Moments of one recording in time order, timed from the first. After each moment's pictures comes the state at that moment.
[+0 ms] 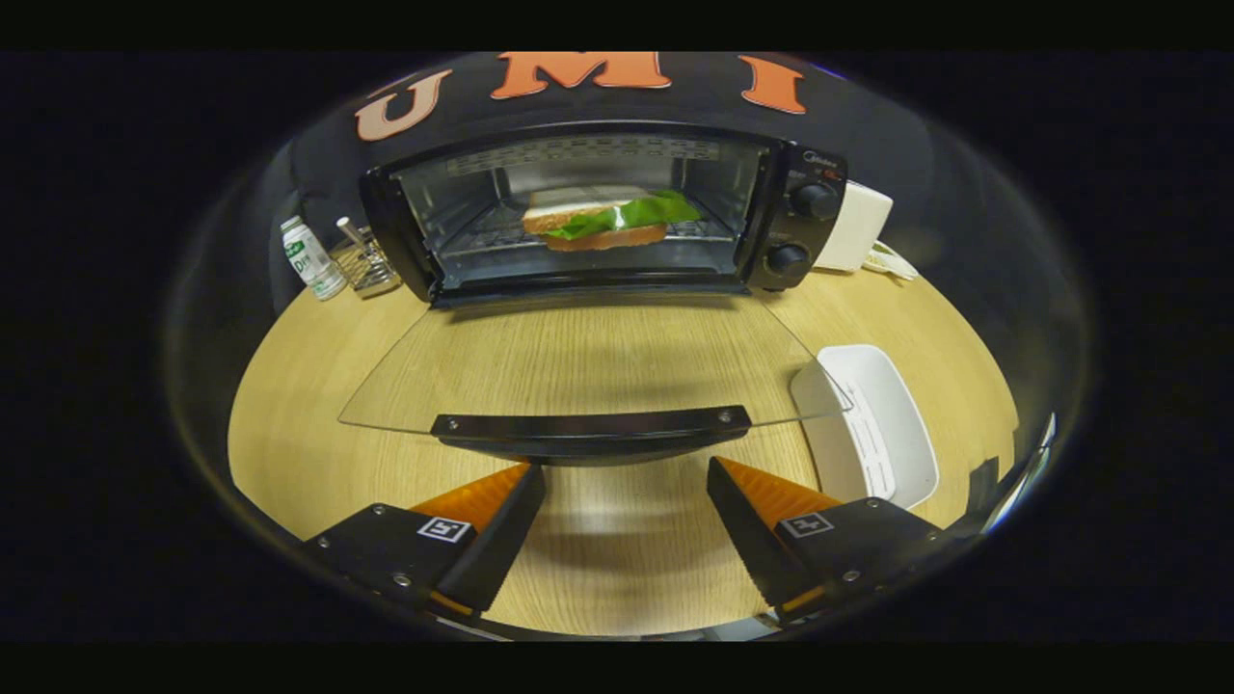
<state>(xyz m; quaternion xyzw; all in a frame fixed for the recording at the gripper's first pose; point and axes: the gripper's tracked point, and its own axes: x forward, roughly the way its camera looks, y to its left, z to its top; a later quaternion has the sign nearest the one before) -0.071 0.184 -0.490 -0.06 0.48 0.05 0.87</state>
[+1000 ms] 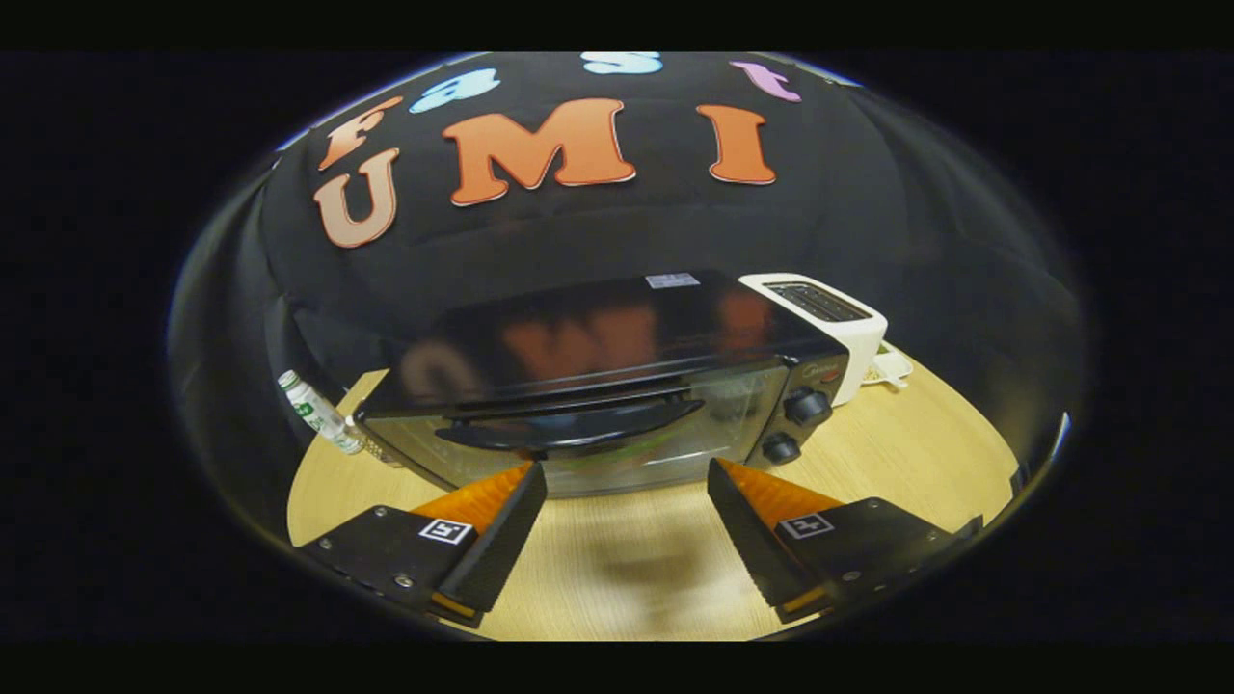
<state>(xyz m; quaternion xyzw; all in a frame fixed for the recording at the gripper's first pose) 0.078 0.213 -0.373 0.02 0.33 0.04 0.94</state>
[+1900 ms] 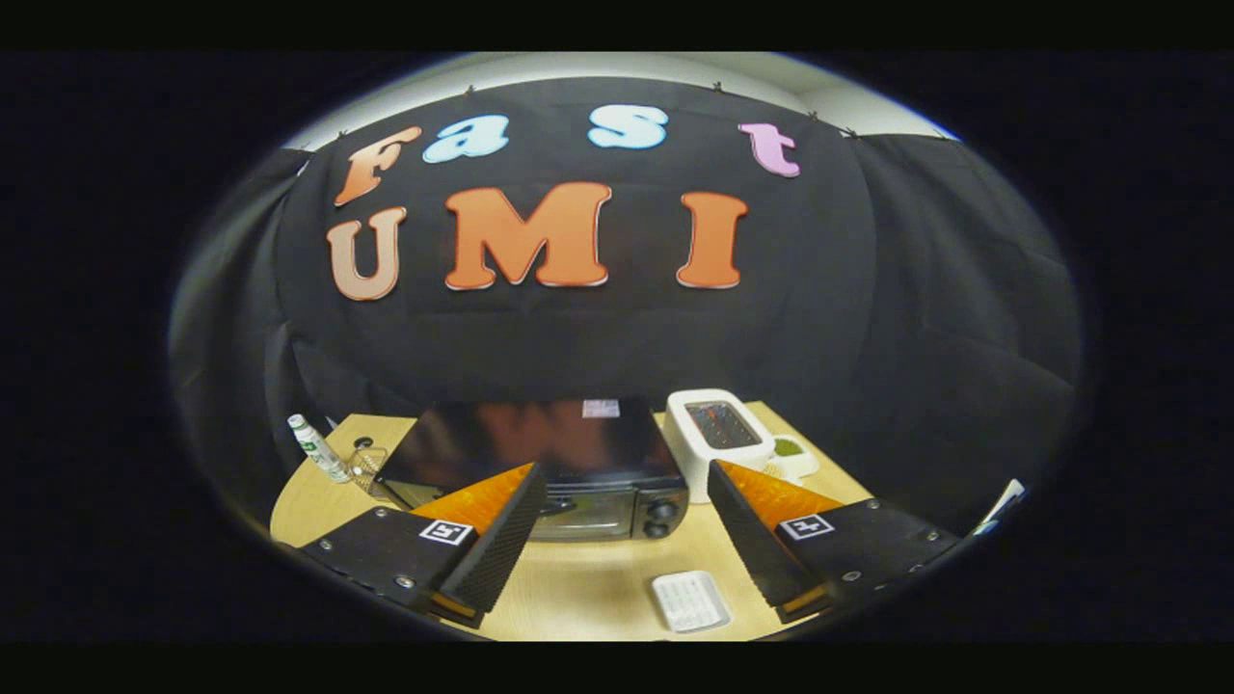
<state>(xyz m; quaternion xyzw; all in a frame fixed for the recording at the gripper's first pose) 0.083 0.123 -0.177 -0.05 0.19 0.02 0.98</state>
